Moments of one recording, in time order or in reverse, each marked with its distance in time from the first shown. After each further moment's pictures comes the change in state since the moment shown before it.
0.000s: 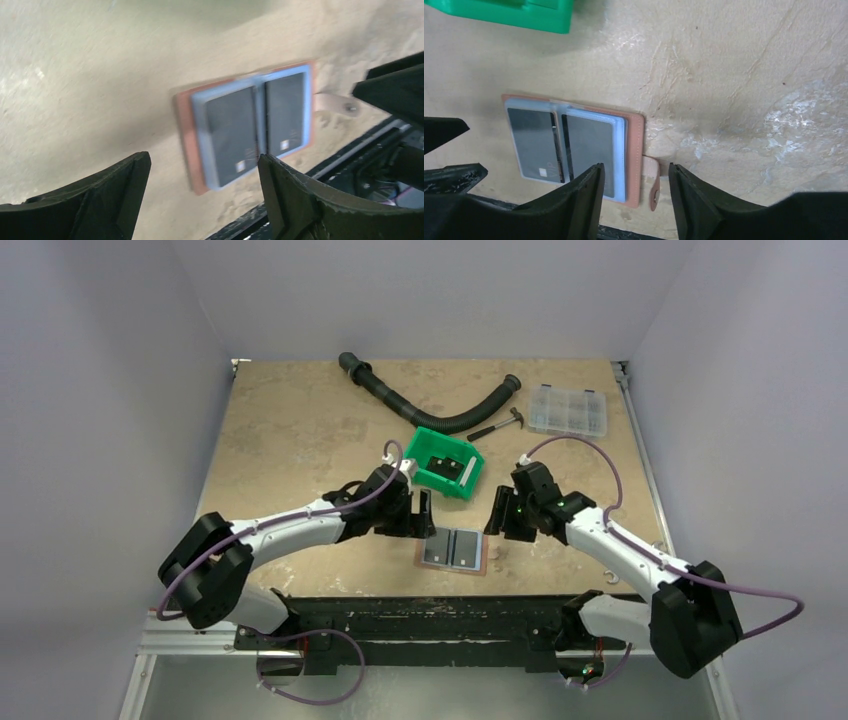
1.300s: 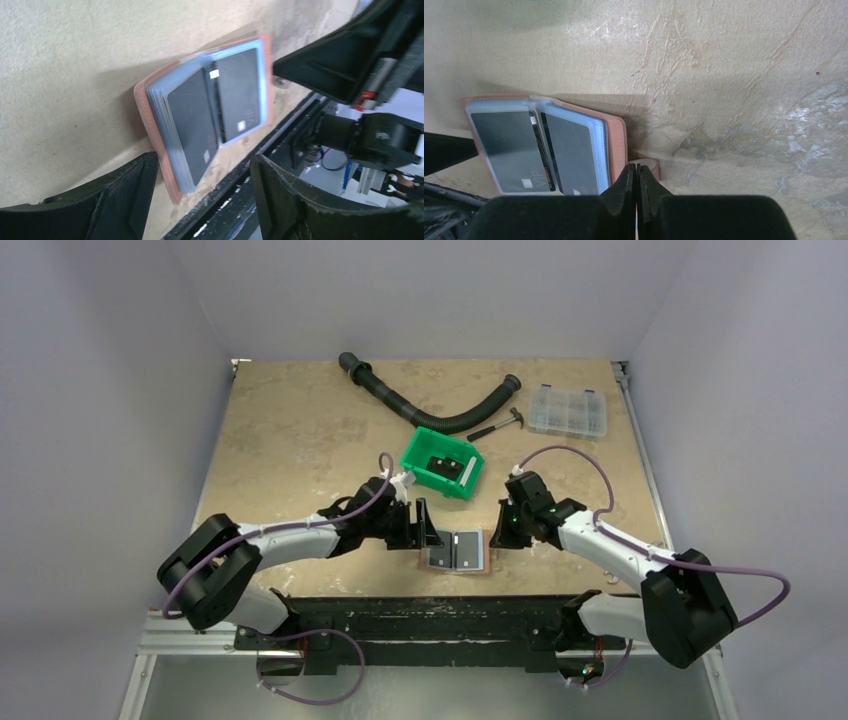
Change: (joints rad) left arm 0.039 0.021 -0.217 0.336 0.253 -0.174; right arm 0.030 0.063 -0.075 0.069 -0.029 -0.004
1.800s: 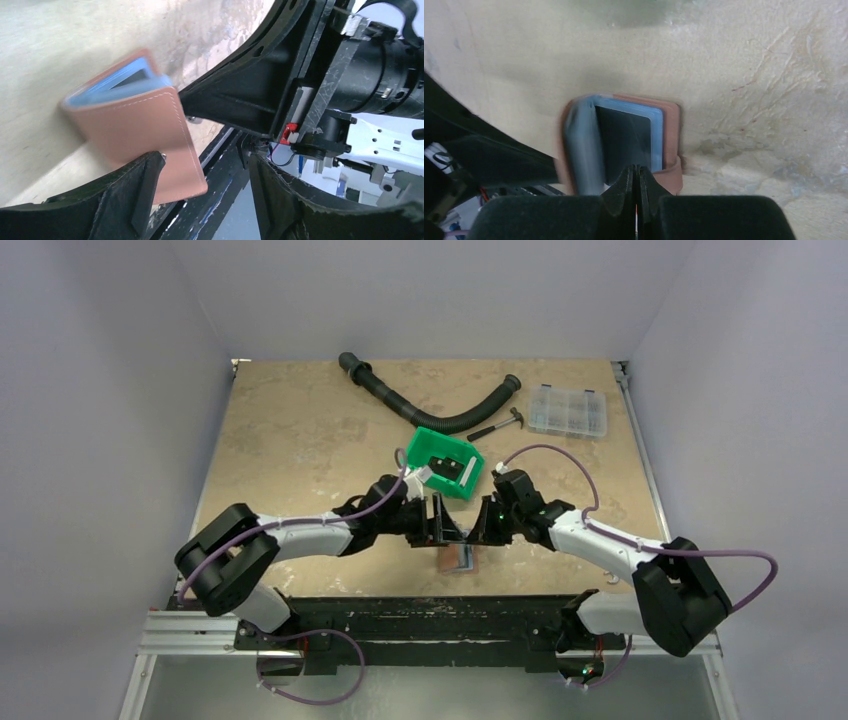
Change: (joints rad) left arm -0.042 0.033 0.029 0.187 0.083 -0.139; right arm 0.066 0.057 -0.002 0.181 -0.128 0.071
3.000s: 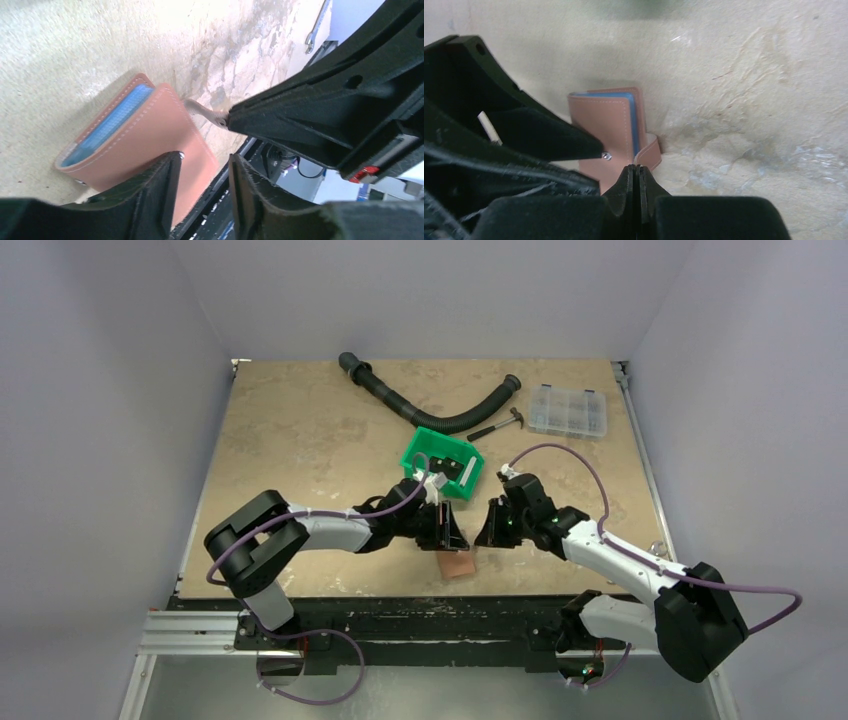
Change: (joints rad) left arm -0.065 0.186 0.101 0.003 -0.040 0.033; right arm -0.002 -0.138 -0.031 -0.068 0.048 -0.108
